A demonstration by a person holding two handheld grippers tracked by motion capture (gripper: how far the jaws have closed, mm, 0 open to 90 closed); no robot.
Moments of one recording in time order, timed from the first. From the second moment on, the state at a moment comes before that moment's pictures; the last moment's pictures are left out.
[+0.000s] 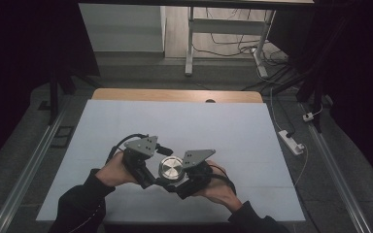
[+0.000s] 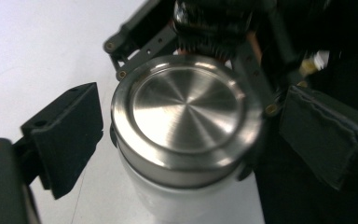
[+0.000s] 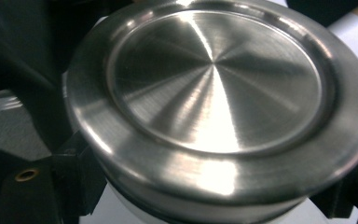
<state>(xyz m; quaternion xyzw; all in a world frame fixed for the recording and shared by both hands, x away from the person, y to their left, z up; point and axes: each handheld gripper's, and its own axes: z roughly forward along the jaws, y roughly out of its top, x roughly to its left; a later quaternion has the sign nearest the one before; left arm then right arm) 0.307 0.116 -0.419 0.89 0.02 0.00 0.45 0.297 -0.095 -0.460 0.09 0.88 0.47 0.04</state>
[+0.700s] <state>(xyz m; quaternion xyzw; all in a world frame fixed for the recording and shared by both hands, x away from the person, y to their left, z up) 0.303 0.098 -0.412 0.85 0.17 0.05 0.50 0.304 -0.101 -0.459 0.19 0.85 0.48 0.09</state>
